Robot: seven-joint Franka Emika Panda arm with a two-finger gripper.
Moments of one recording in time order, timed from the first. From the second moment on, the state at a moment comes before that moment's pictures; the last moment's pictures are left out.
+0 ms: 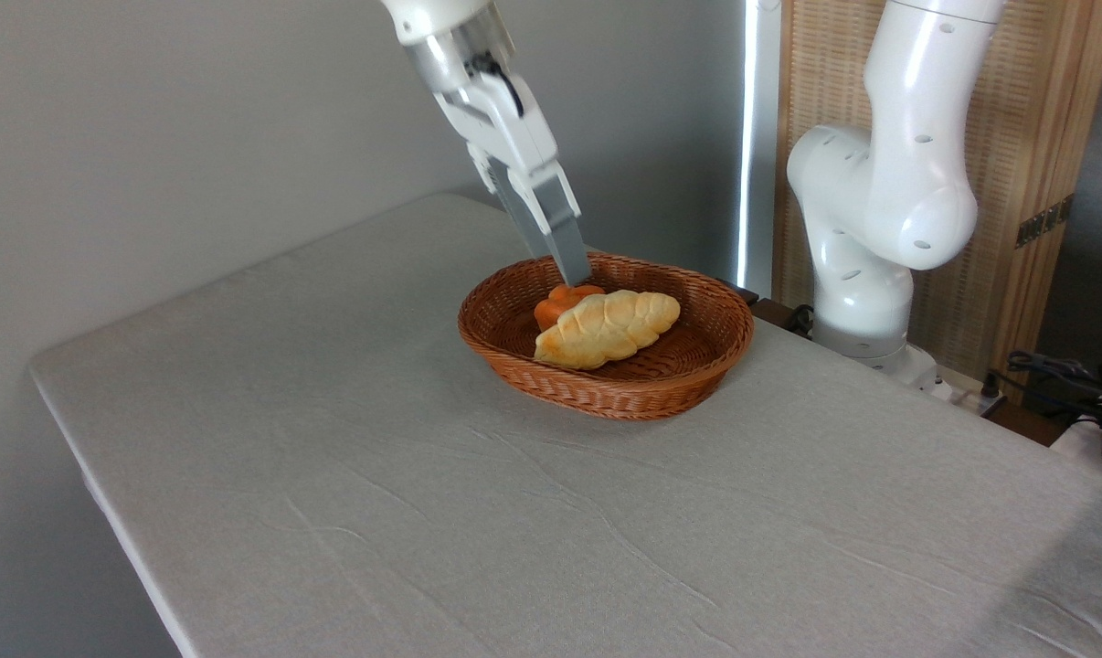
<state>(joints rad) -0.36 -0.30 0.01 -2.00 0.06 1.48 0.68</state>
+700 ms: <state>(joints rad) -0.34 -0.04 0.17 -1.58 -0.02 1.61 0.68</state>
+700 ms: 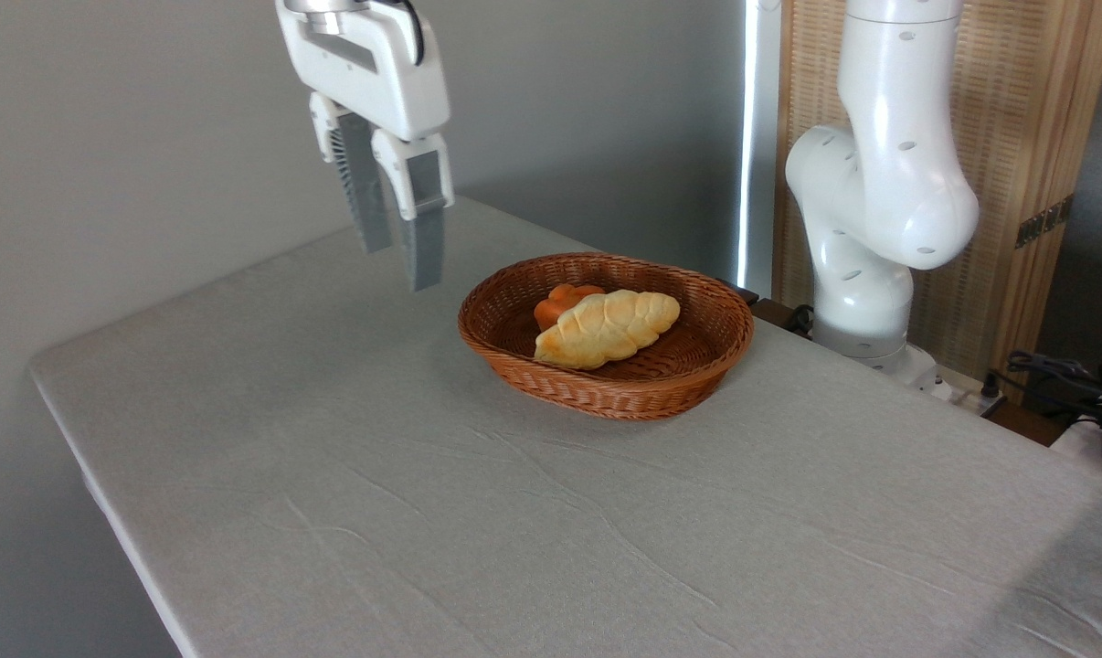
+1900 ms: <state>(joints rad) -0.12 -0.02 0.03 -1.57 -0.04 1.54 0.64</state>
